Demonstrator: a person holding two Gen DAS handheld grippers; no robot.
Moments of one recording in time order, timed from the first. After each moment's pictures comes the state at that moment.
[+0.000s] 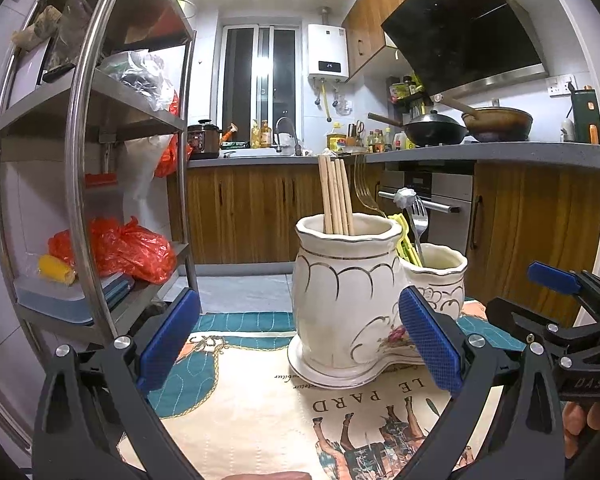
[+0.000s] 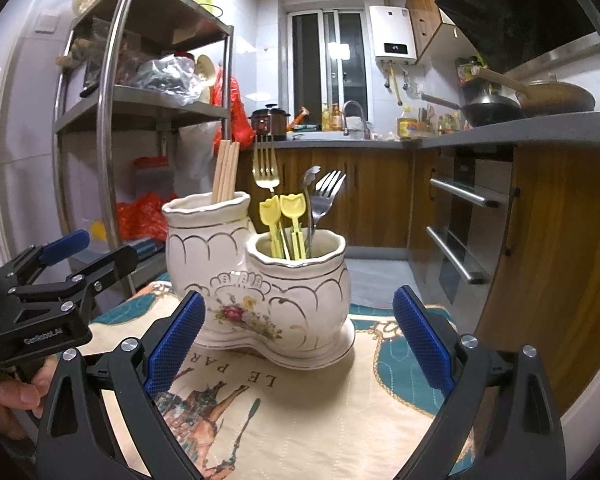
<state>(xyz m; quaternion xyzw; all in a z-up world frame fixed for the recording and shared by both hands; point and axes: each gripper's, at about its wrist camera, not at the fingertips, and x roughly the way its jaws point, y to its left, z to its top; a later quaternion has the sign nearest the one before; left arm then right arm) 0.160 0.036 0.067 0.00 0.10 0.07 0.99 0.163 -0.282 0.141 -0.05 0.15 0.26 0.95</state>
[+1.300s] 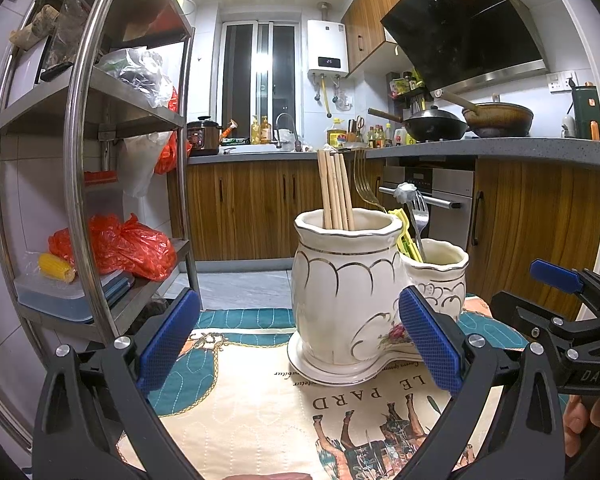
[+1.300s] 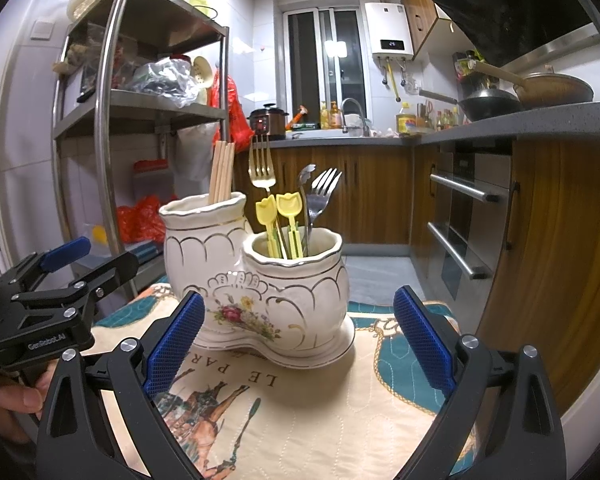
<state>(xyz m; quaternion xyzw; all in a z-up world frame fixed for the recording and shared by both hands) 0.161 0.037 0.065 0.00 0.11 0.08 0.99 0.164 -0.283 0.141 -0.05 0.15 0.26 0.95</state>
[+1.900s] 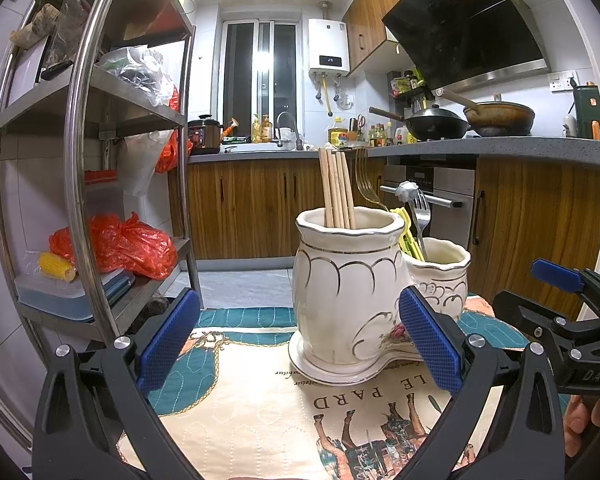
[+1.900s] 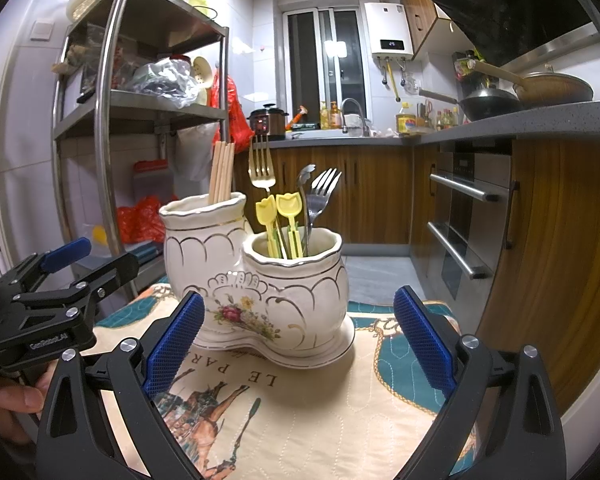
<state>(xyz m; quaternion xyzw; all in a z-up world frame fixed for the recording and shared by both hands) 0.162 0.036 0.064 0.00 0.11 0.08 0.99 0.164 -0.282 0.141 -0.05 0.15 0.26 0.95</state>
